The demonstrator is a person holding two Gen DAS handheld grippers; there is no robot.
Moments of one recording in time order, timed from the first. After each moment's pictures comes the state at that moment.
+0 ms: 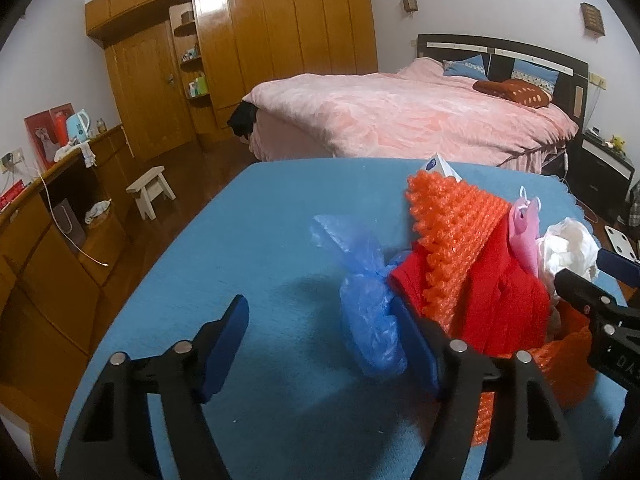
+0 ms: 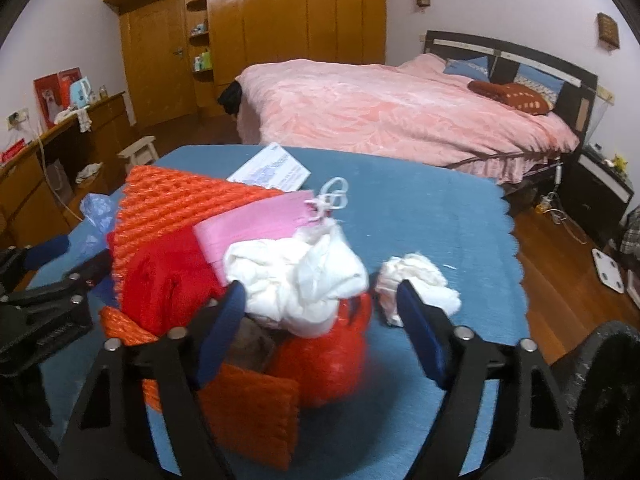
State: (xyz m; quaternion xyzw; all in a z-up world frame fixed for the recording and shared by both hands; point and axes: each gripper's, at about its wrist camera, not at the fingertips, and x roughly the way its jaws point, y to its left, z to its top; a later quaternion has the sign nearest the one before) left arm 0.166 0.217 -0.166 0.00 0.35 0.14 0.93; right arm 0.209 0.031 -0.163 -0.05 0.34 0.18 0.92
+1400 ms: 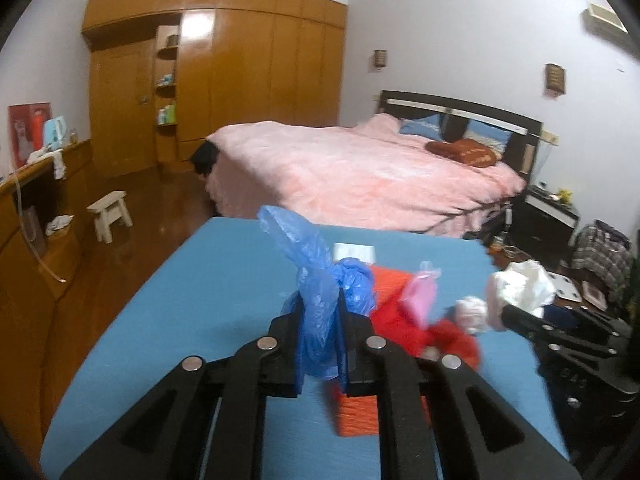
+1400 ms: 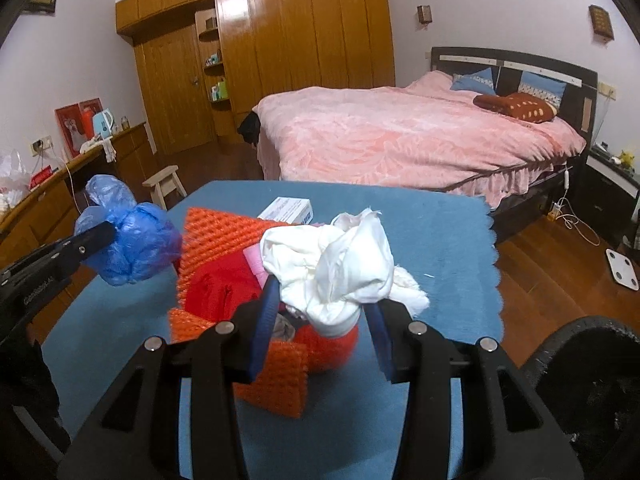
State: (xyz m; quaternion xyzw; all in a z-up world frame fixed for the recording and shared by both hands) left arm 0.113 0.187 -0.092 -0.05 0.26 0.04 0.96; right arm 0.163 -0.019 -0.112 -0.01 0.31 0.21 0.93
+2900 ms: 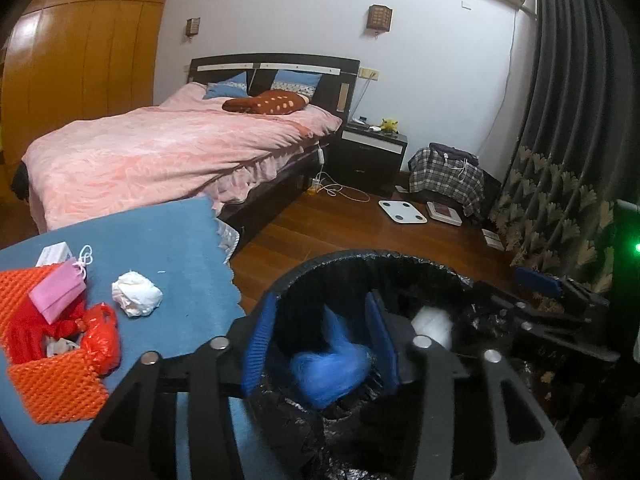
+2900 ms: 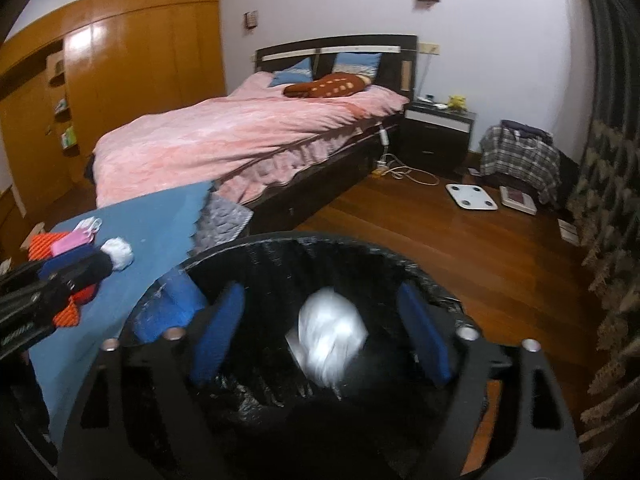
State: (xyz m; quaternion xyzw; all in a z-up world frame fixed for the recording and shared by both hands) left arm 0.116 -0.082 -0.102 0.01 0.30 -0.27 0.91; right arm 0.064 -0.294 -0.118 0.05 0.31 -0.09 0.95
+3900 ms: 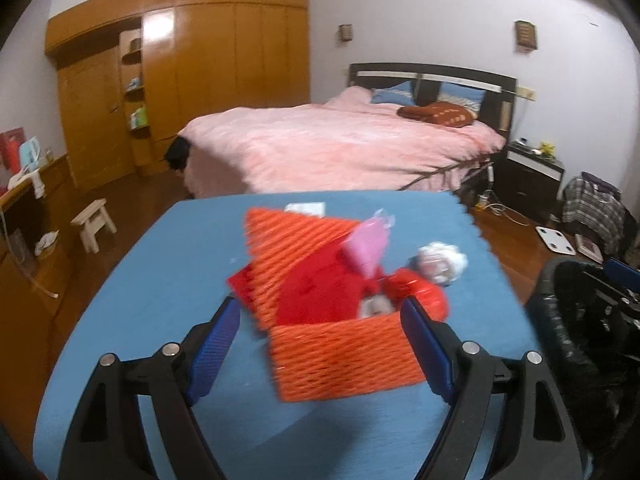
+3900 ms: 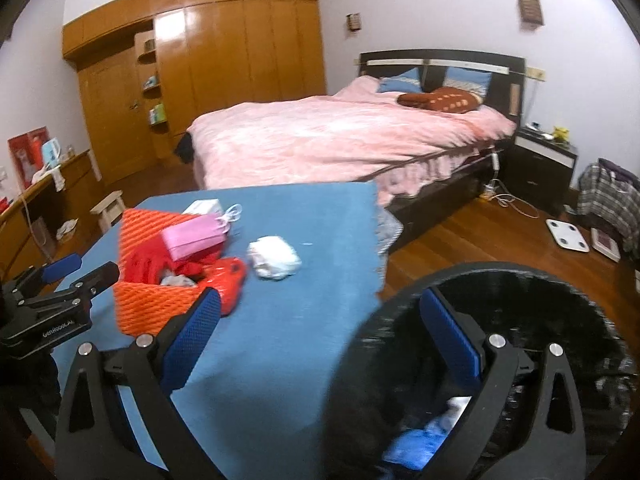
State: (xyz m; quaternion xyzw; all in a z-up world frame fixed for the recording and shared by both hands) left arm 0.112 0.141 -0.130 0.00 0.30 0.02 0.95; right arm 0.127 -0.088 -0.123 0.01 0.30 0.10 0.95
